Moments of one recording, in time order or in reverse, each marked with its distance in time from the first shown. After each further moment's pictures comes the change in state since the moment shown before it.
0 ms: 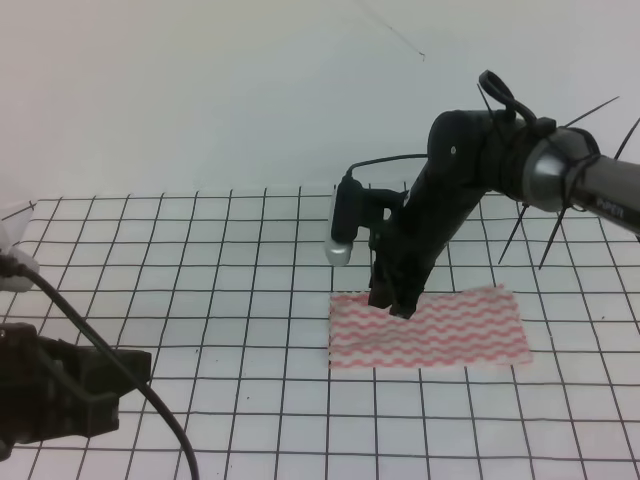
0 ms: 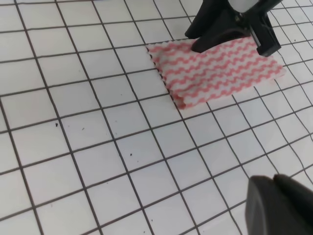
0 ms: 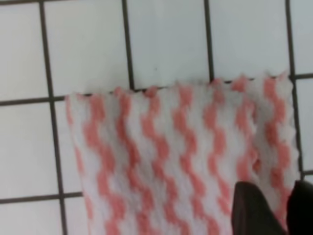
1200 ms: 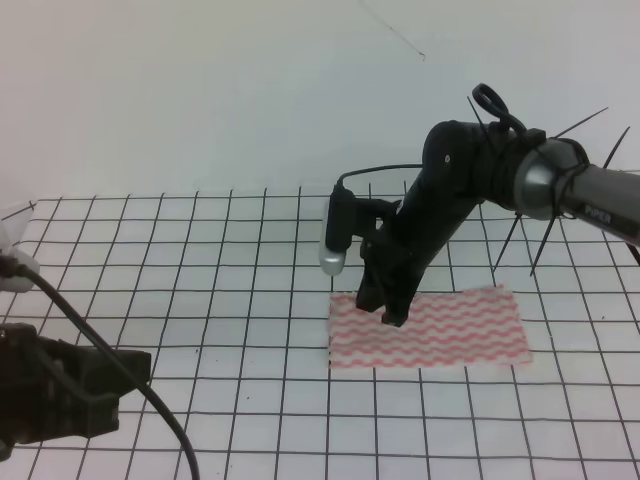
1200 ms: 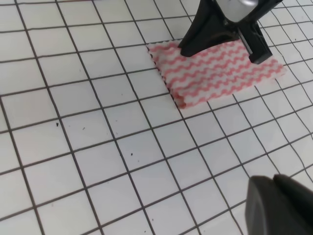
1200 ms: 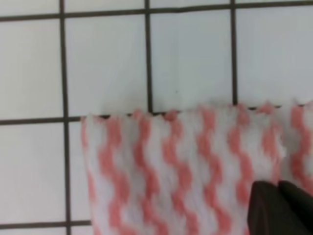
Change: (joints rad) left arm 0.000 0.000 0.000 0.002 -0.001 0.000; right arm 0.001 0.027 -0.009 0.058 -0.007 -0.062
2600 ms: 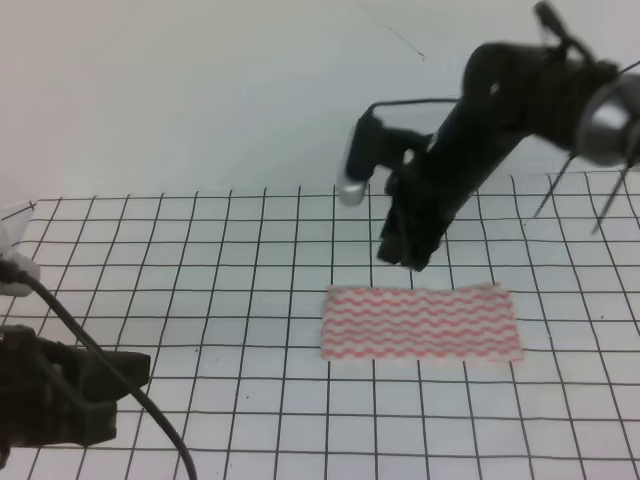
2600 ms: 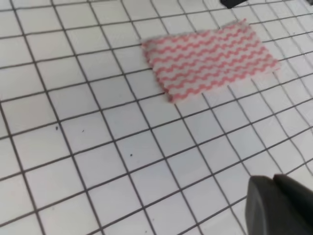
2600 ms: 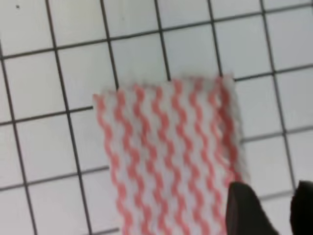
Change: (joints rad) left arm 0.000 -0.031 0.000 0.003 0.010 0.020; right arm -0.032 -0.170 0.005 -0.049 0.034 0.139
